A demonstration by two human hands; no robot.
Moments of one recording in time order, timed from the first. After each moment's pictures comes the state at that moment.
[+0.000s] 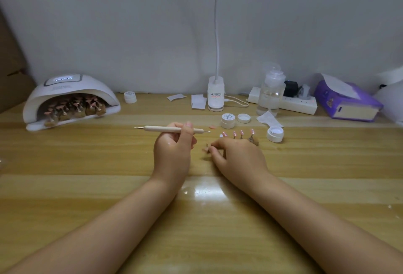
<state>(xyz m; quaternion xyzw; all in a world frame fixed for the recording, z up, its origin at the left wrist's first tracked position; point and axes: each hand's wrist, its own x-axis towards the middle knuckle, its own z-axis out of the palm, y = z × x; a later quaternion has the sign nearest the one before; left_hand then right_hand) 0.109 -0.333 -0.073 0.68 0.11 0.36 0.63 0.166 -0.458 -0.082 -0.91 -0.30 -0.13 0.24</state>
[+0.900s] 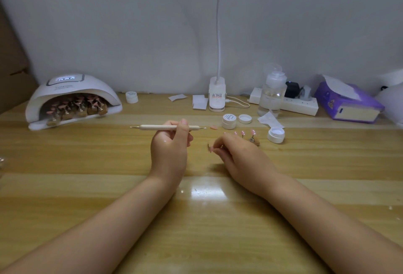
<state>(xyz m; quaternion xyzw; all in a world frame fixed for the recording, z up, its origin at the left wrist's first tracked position) 0.109 -0.328 -0.068 0.67 0.13 0.38 0.63 0.163 -0.474 -0.071 -0.84 -0.44 -0.11 0.31</state>
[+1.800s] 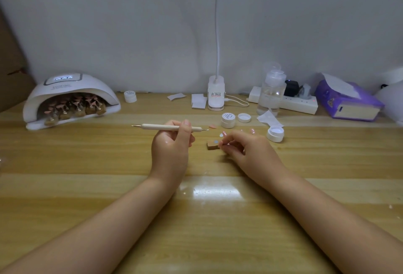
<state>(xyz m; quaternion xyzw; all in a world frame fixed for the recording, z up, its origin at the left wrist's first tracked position) 0.106 -0.332 -0.068 0.69 0.11 0.37 0.62 0.178 -0.485 -0.075 -0.85 -0.35 -0.09 0.38</state>
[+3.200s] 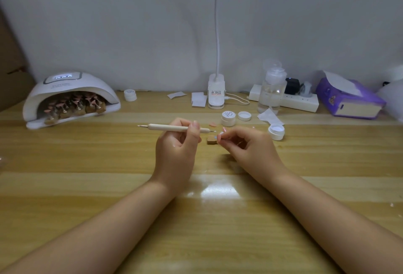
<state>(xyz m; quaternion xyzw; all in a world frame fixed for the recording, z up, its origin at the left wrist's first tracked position) 0.100 -0.337 -0.071 0.72 0.04 0.38 0.58 0.177 -0.480 -0.080 -0.78 -0.35 -0.12 0.50</state>
